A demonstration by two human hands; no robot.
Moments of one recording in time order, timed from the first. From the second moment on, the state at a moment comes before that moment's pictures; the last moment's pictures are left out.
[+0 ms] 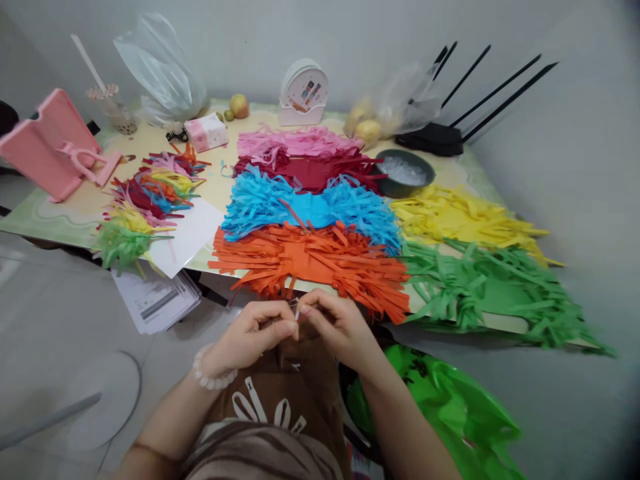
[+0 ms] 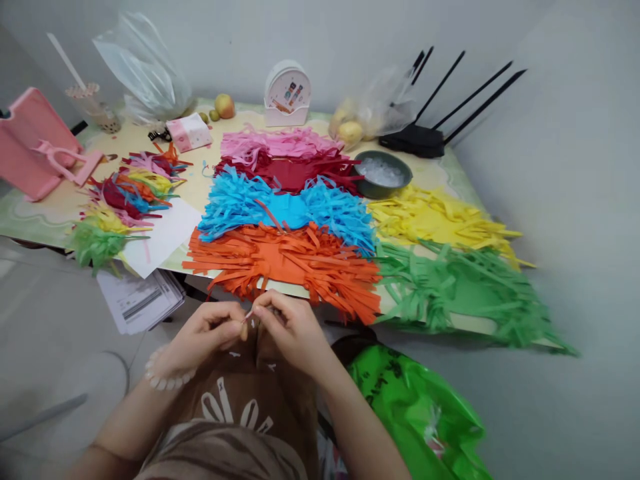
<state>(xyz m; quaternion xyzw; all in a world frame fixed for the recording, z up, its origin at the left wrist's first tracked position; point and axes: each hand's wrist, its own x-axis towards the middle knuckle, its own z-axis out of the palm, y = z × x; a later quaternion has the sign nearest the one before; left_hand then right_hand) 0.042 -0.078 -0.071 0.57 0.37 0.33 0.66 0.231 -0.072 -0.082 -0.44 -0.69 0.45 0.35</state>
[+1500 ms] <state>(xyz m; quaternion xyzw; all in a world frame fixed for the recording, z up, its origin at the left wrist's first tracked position) -0.211 0.063 -0.127 0.79 0.60 -0.05 -0.12 0.180 -0.098 -0.142 -0.51 -0.28 0.68 0.44</state>
